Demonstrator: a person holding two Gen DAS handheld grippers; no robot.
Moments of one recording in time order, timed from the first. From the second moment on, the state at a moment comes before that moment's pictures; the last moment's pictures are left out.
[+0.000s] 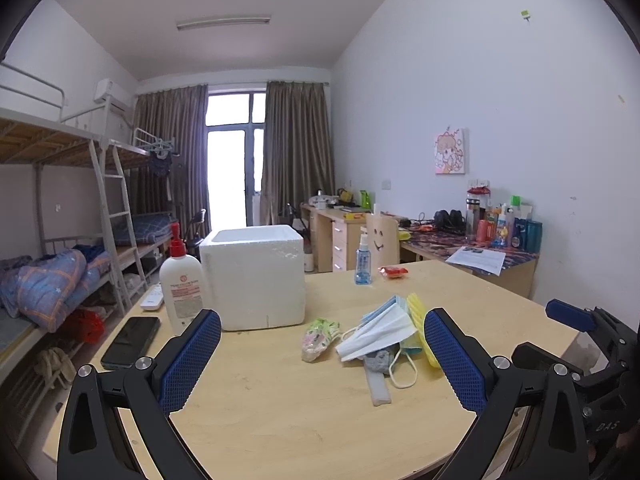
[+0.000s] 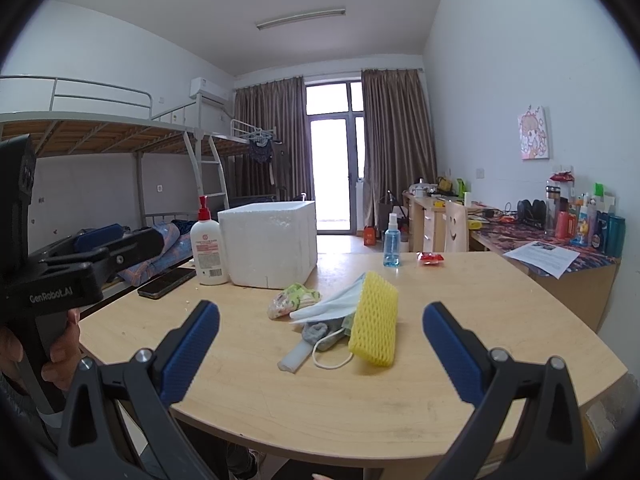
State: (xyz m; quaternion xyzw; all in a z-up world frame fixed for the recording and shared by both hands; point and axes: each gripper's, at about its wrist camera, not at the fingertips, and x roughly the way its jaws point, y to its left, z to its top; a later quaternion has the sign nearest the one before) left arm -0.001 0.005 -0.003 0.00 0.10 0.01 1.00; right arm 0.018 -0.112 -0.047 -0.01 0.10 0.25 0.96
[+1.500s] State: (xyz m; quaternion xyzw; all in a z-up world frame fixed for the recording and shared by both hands) left arm 0.002 0.007 -0.002 0.01 0.10 0.01 0.99; right arm 0.020 -0.113 -0.045 -0.01 0.10 0.24 0.96
